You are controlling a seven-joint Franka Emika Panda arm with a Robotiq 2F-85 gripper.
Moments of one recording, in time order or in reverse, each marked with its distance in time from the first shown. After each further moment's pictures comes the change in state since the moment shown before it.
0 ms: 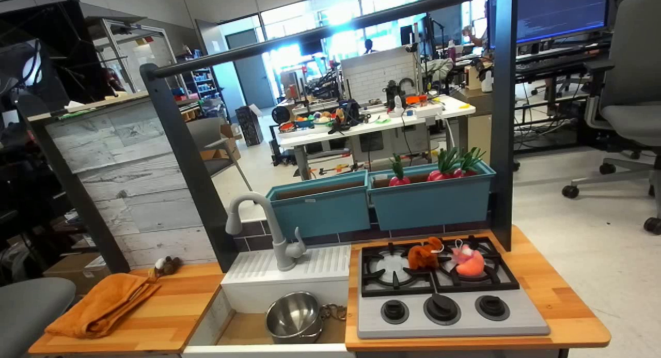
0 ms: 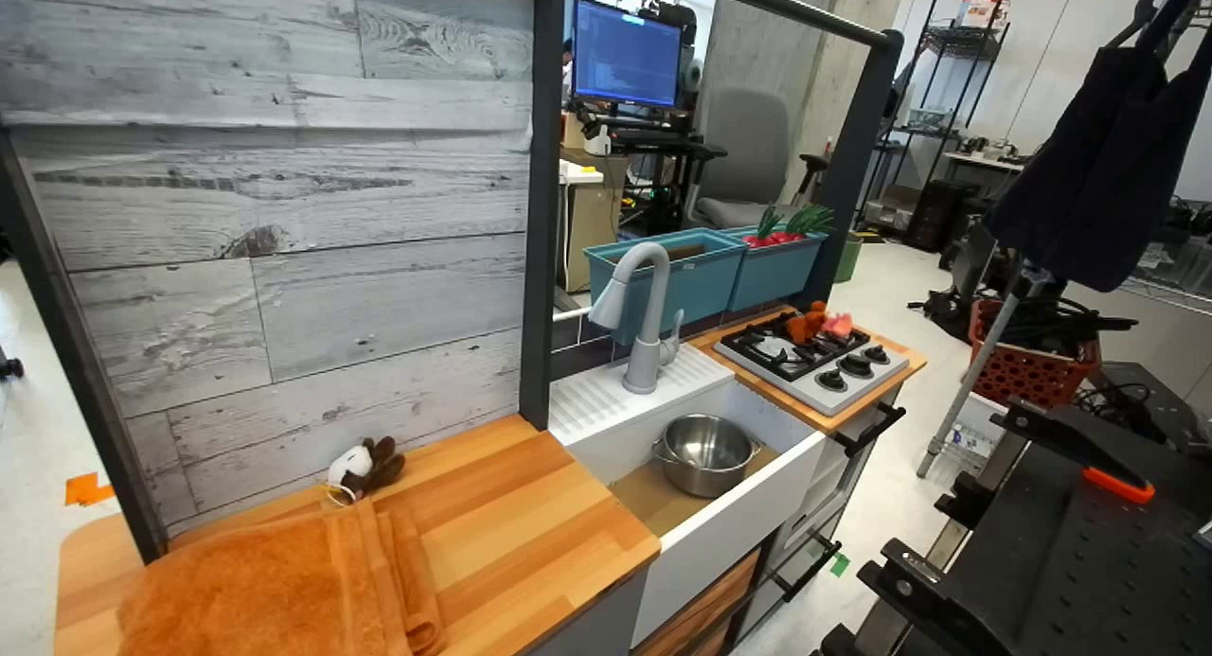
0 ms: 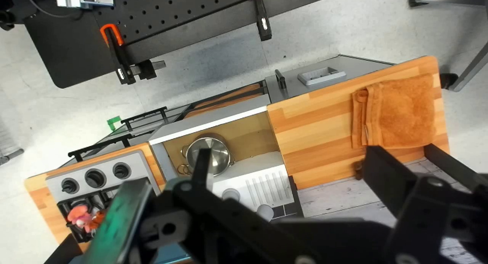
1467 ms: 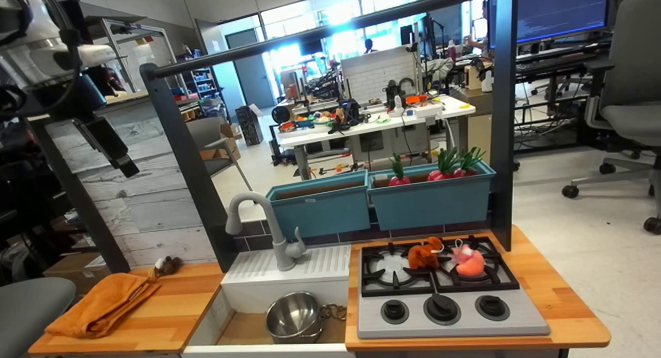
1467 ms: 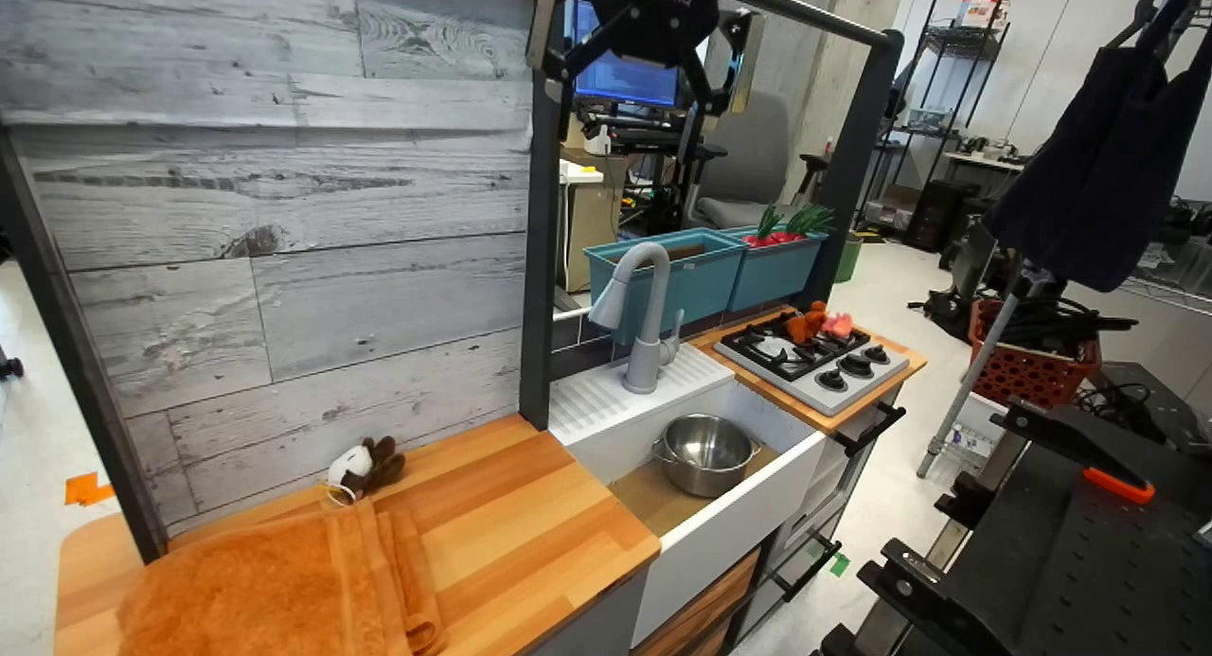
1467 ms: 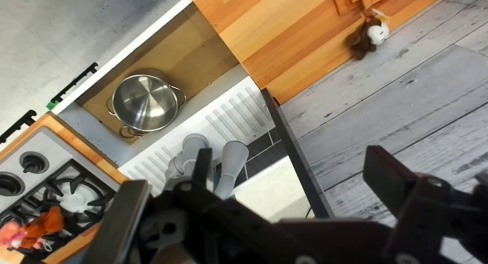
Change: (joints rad) arm 0.092 0.629 -0.125 0.195 -0.242 0.638 0.454
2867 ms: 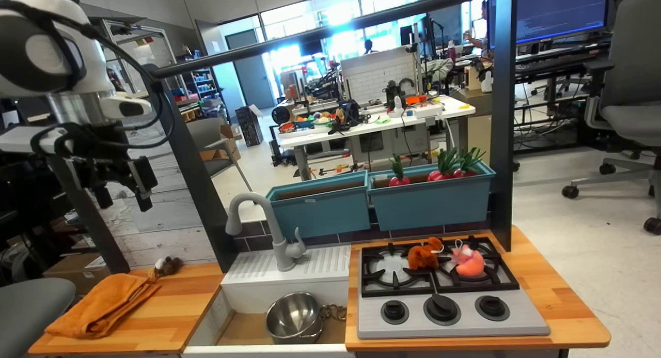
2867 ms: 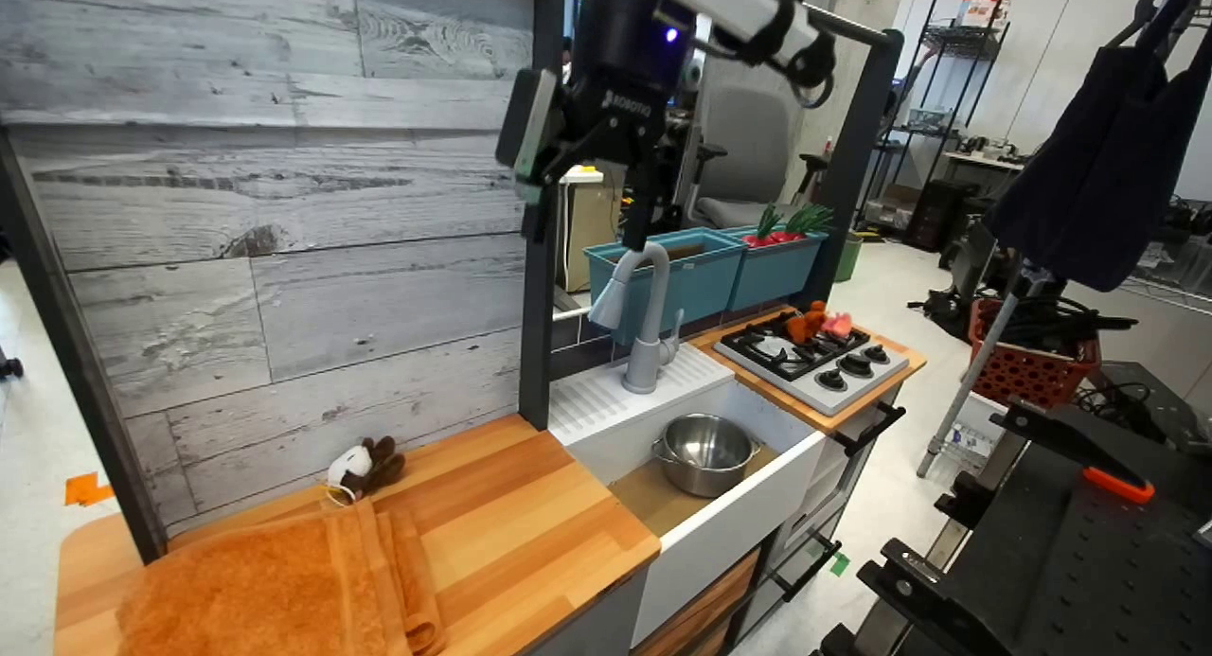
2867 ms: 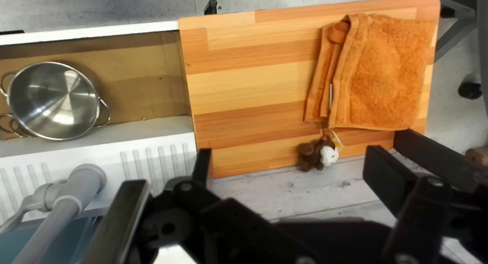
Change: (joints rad) arm -0.041 0.196 0.048 0.126 0.287 -0.069 -0.781
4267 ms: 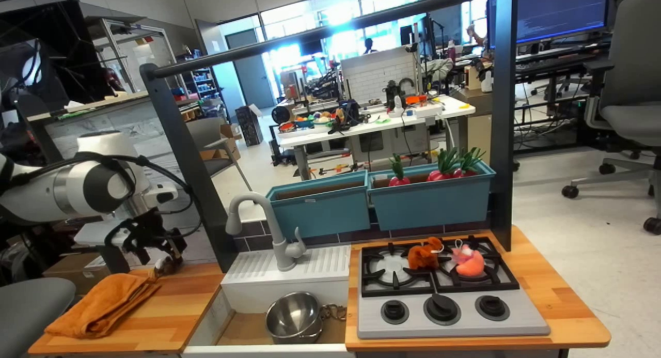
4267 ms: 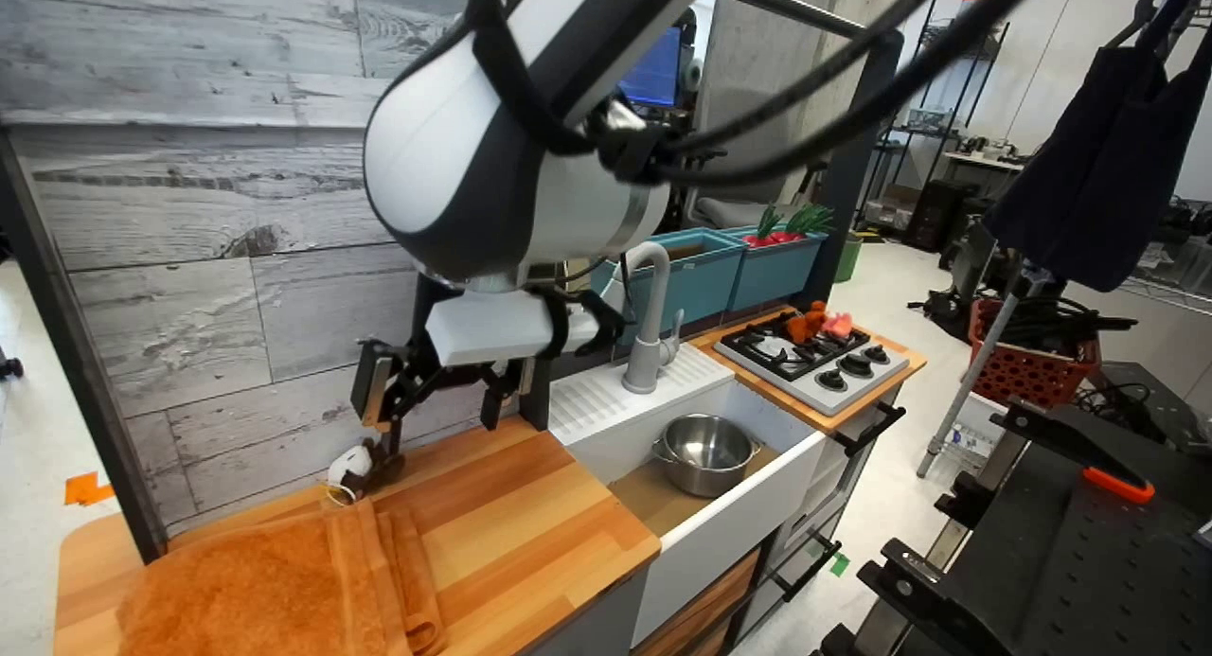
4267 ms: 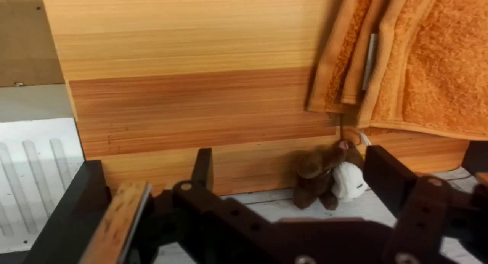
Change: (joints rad) arm 0.209 0.632 -0.106 0.553 -0.023 0.182 0.027
